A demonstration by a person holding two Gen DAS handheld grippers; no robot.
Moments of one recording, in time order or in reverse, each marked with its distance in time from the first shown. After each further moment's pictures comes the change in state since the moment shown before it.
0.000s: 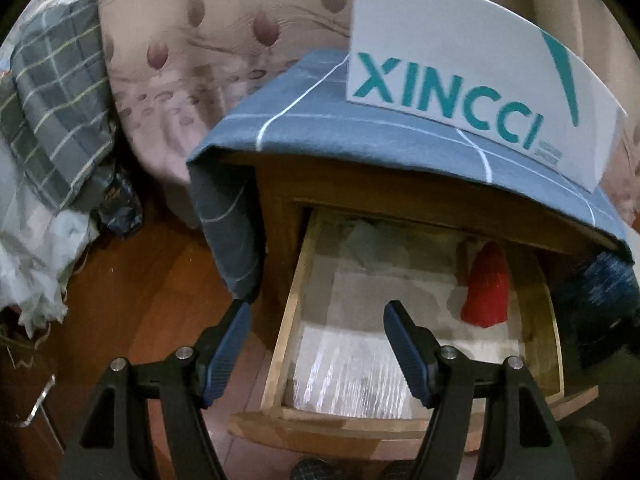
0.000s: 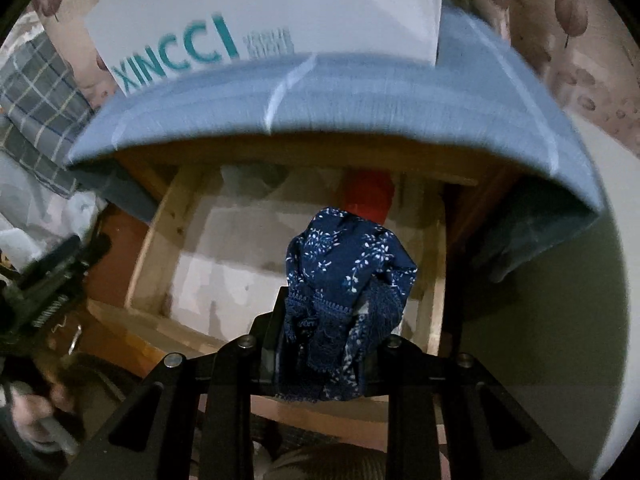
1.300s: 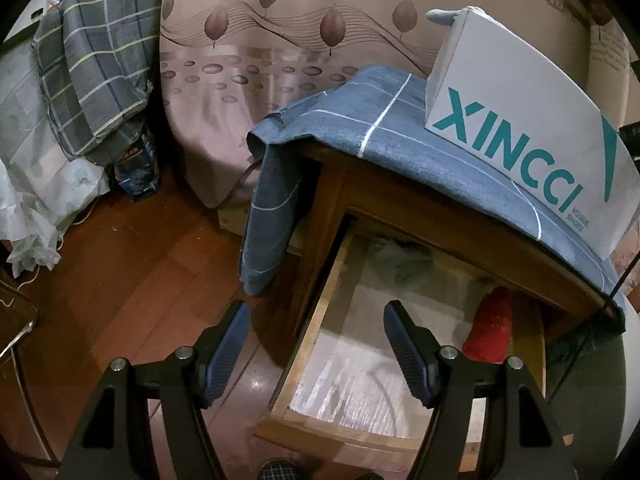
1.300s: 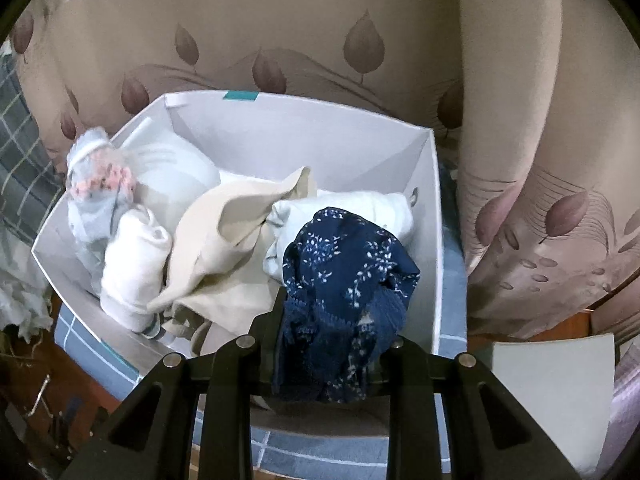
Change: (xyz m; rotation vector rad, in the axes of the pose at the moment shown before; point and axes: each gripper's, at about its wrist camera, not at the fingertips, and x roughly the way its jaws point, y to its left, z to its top) left arm -0.004 0.044 0.000 -0.209 -0.028 -0.011; right arm -0.030 0.018 0.206 -0.088 -0.083 -0.199
